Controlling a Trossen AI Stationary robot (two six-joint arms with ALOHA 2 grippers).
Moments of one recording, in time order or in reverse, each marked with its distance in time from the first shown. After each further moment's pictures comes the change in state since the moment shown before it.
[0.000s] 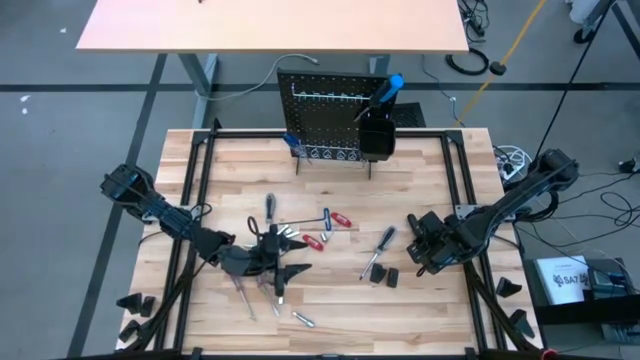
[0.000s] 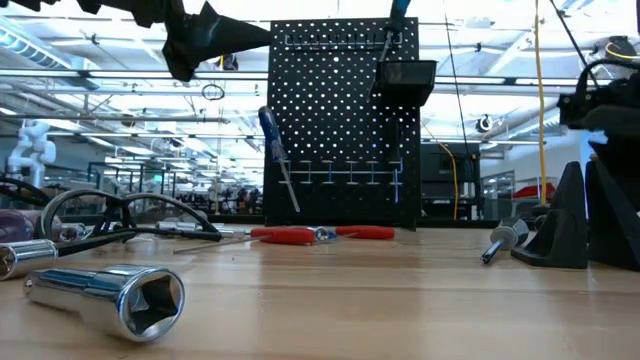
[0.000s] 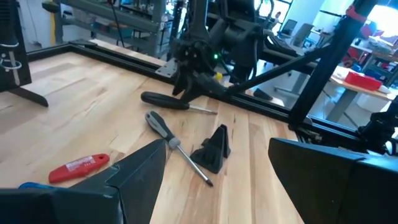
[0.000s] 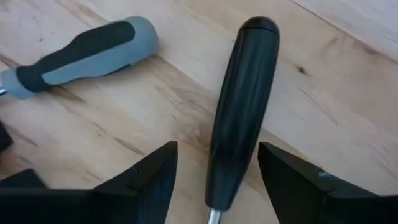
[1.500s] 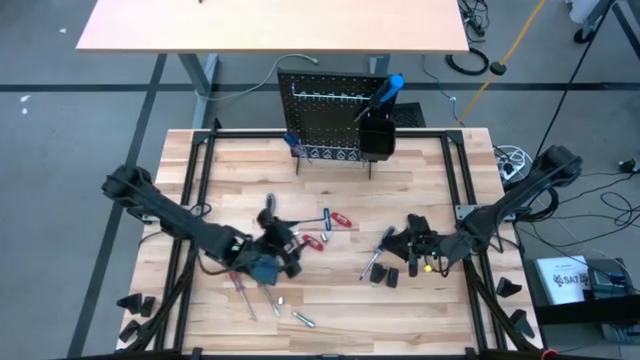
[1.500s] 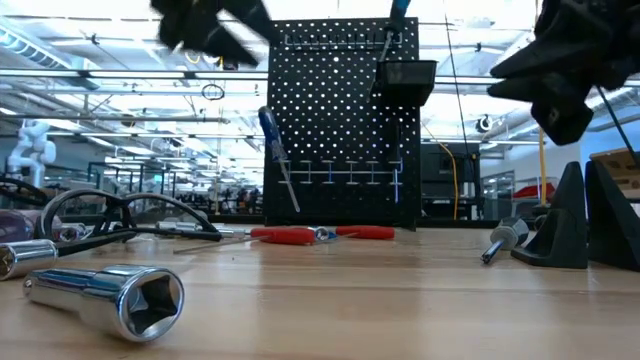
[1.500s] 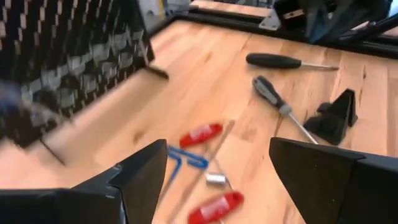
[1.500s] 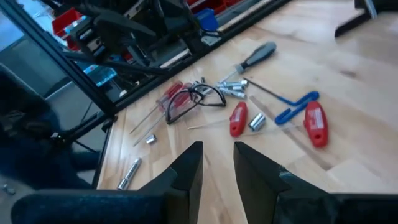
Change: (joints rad) left arm 0.043 0.005 0.341 -0.926 -0.239 -0.222; right arm 0.015 -0.120 -0.225 1.294 0.288 -0.791
